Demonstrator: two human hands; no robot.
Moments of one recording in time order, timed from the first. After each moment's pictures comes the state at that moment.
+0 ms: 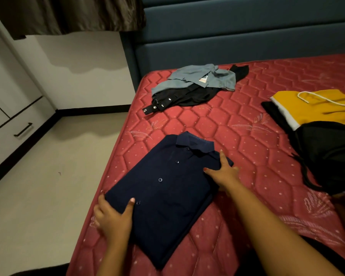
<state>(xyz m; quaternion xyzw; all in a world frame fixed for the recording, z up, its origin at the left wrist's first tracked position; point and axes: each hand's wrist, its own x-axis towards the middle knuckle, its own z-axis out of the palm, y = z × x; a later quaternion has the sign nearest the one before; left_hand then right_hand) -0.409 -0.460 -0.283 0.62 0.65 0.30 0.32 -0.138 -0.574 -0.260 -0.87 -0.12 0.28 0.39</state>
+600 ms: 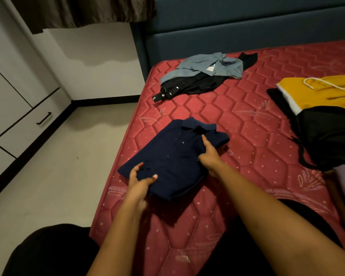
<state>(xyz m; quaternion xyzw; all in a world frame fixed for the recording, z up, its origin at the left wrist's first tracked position) -0.394 -0.502 -0.229 0.41 0.49 0.33 0.69 -0.183 -0.558 -0.258 -0.72 -0.21 0.36 0.55</state>
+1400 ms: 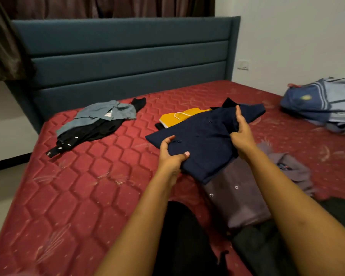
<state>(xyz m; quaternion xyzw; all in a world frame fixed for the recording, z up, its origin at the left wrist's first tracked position) -0.167 -0.734 -0.105 0.56 0.14 0.17 0.80 -0.044 -0.910 -0.083 -0.77 -0.13 -0.07 0.63</state>
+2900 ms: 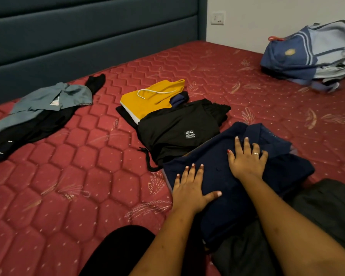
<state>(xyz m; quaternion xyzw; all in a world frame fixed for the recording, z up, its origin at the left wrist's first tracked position) -0.092 -0.842 -0.253 0.98 -0.02 -0.12 0.16 0.012 -1.013 -0.266 -0.99 0.09 0.00 0.04</state>
